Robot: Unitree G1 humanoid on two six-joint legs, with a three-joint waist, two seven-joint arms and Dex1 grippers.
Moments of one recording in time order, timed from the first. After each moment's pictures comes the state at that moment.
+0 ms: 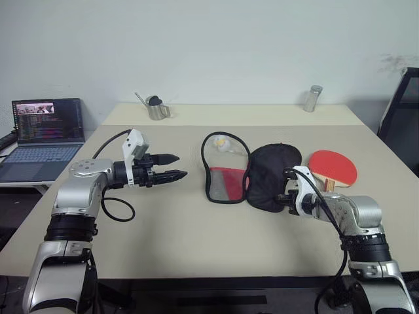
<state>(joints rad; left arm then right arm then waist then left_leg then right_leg) -0.74 0.72 0.07 0.39 -0.35 0.37 -1.28 -0.65 -0.41 -0.06 0.10 0.42 1.20 0.34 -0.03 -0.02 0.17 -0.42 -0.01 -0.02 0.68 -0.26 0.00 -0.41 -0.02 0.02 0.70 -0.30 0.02</state>
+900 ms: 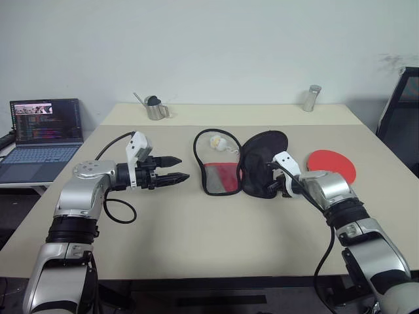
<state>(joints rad) -0.73 0.71 0.05 0.35 -0.35 0.38 -1.27 -0.93 -0.44 0.21 0.59 0.14 0.79 0.71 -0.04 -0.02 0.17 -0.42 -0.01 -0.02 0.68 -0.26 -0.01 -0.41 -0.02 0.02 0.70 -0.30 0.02</state>
